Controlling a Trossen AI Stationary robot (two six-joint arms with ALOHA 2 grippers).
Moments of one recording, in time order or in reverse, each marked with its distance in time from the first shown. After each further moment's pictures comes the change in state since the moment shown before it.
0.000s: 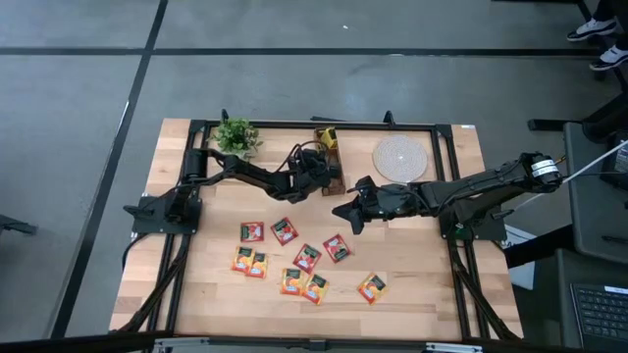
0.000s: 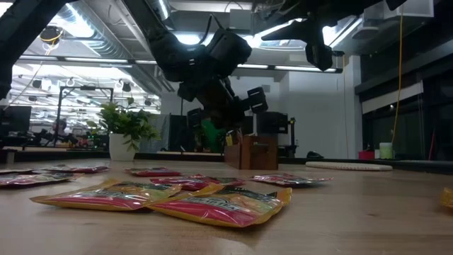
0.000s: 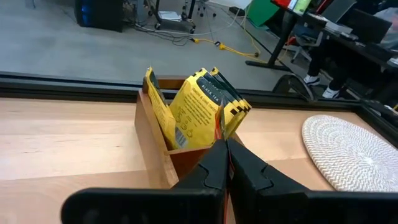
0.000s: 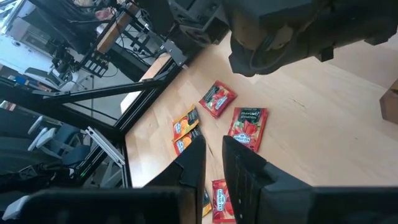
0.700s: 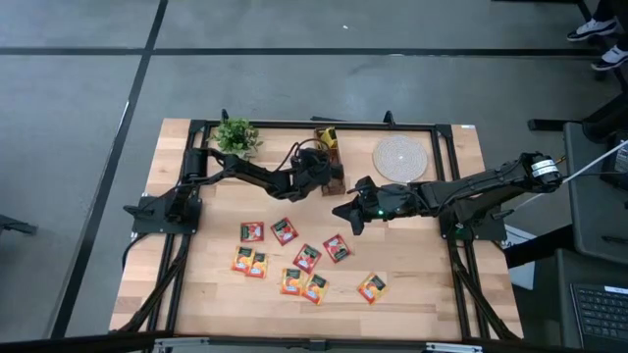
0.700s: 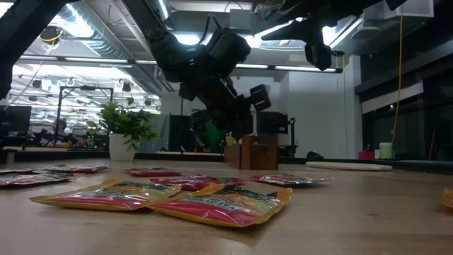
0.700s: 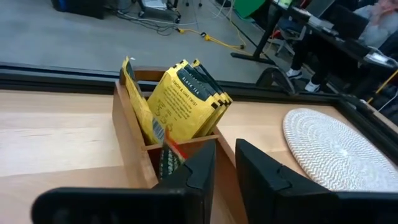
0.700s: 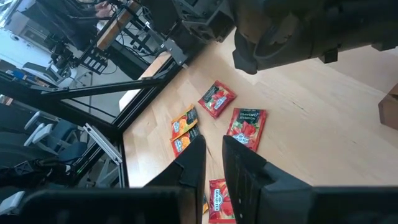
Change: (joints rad) left arm 0.011 0.000 0.000 0.039 0.083 0.000; right arm 0.000 0.000 0.000 0.001 -0.001 -0.030
